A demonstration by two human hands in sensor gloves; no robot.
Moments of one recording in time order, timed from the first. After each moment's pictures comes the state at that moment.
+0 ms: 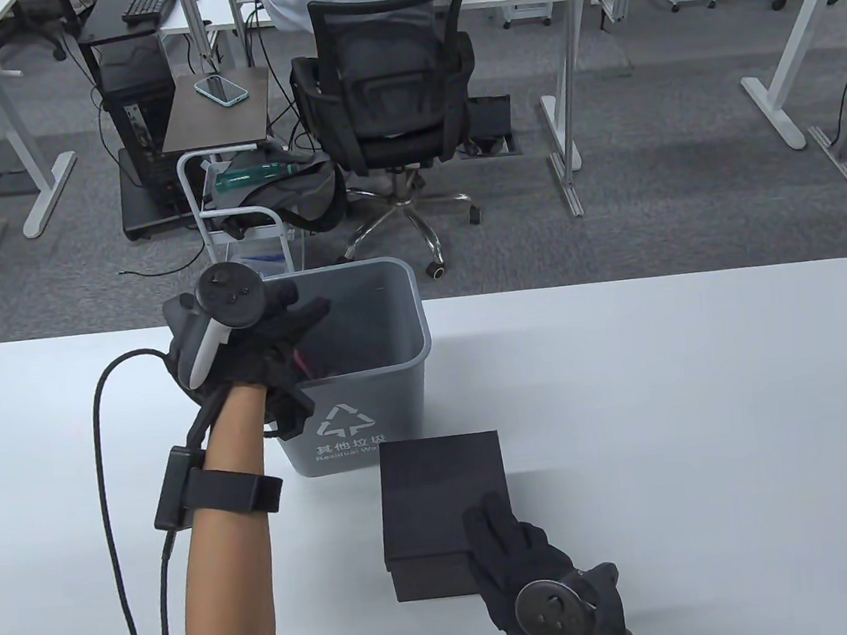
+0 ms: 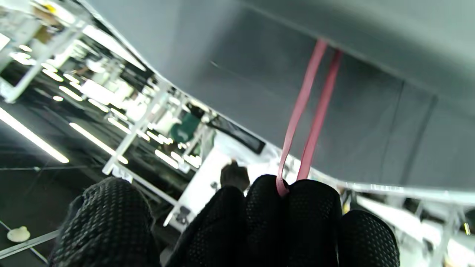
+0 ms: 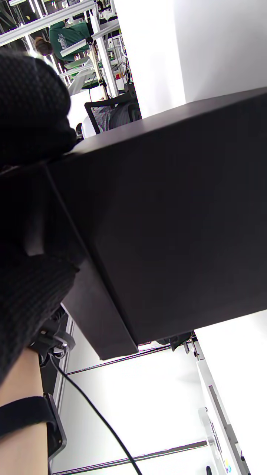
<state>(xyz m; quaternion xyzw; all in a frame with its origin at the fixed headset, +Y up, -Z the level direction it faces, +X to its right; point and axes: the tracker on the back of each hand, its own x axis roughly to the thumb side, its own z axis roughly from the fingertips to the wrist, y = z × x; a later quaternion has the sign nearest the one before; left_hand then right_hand) -0.240 -0.529 -0.498 0.04 0.02 0.29 0.96 0.083 -0.727 -0.276 0.22 -0.14 0.94 0.22</state>
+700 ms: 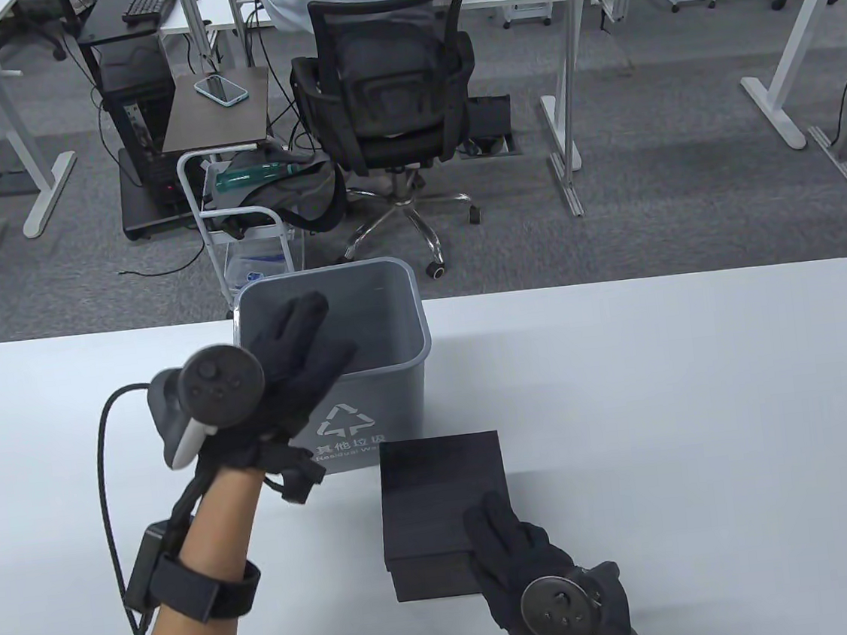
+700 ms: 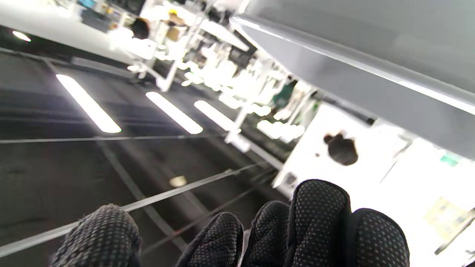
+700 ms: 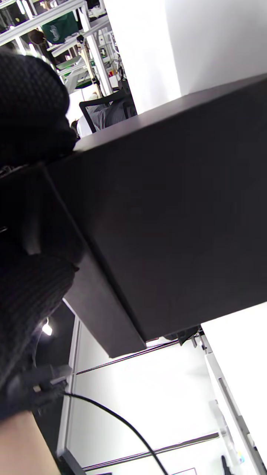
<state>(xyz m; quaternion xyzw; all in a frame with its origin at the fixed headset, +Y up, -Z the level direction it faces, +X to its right) -0.207 -0.532 -0.376 0.22 -0.20 0.26 0.92 0.090 -0.729 -0.281 0.22 -0.13 0.93 0.26</state>
